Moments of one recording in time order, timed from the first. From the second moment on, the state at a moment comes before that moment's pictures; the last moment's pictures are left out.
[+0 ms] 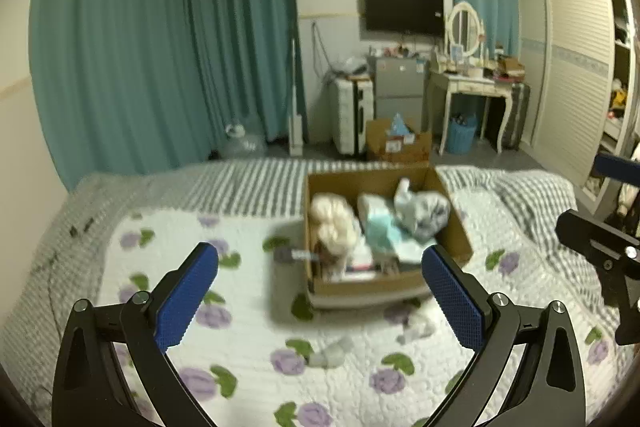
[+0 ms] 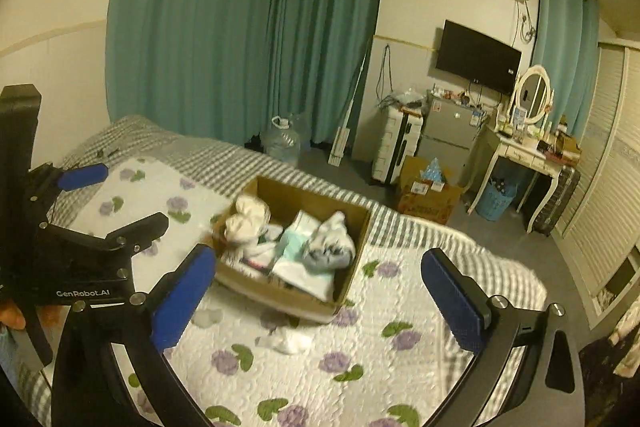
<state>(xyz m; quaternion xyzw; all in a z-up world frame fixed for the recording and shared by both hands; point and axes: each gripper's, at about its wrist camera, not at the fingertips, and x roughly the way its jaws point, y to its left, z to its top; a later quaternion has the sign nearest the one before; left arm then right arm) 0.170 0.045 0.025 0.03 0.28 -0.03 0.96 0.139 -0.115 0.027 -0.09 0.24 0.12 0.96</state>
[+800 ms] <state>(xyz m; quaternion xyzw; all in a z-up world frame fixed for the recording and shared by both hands) 0.217 0.070 -0.145 0.02 0.41 0.00 0.91 0.251 -0.096 -0.208 -0.08 0.41 0.13 0.90</state>
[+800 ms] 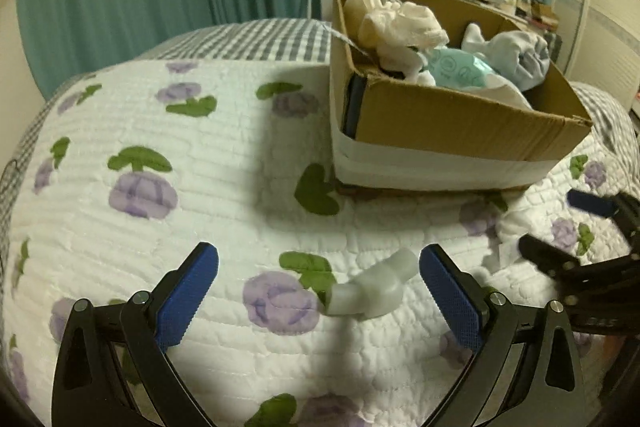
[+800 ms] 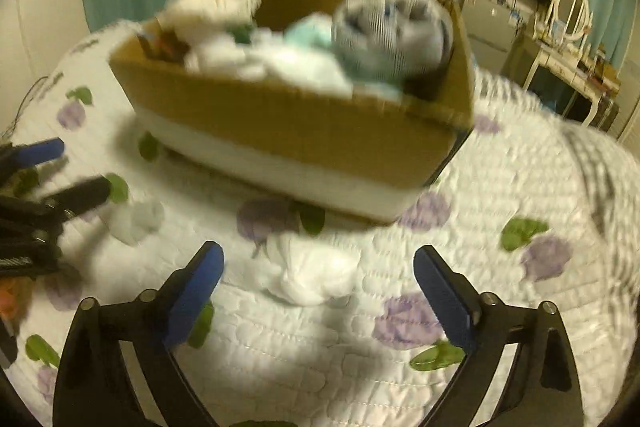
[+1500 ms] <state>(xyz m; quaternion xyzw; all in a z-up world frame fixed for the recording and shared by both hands) 0.203 0.049 -0.166 0.03 0.44 -0.05 0.90 0.236 -0.120 -0.221 -0.05 0.41 0.14 0.90</state>
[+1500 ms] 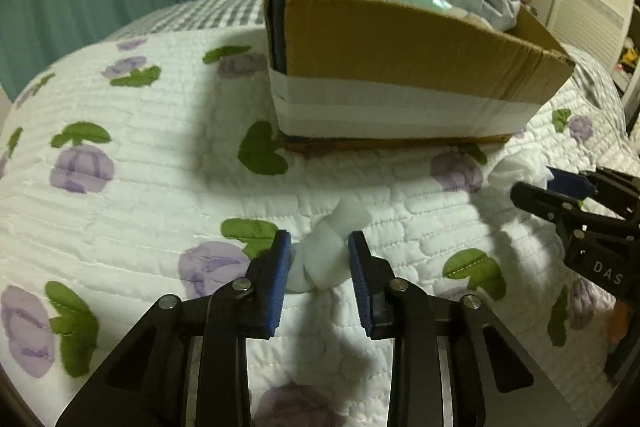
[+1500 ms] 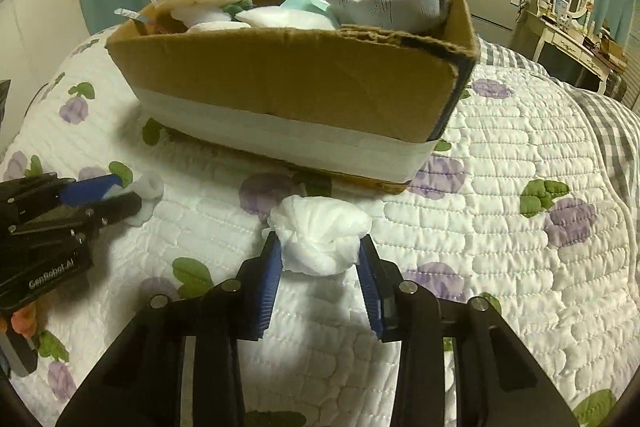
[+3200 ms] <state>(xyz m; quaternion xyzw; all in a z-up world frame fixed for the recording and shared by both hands) 0.199 0.044 -0.155 0.05 0.44 -0.07 0.89 0.185 -0.131 -0.188 -0.05 0.41 0.16 0.90</state>
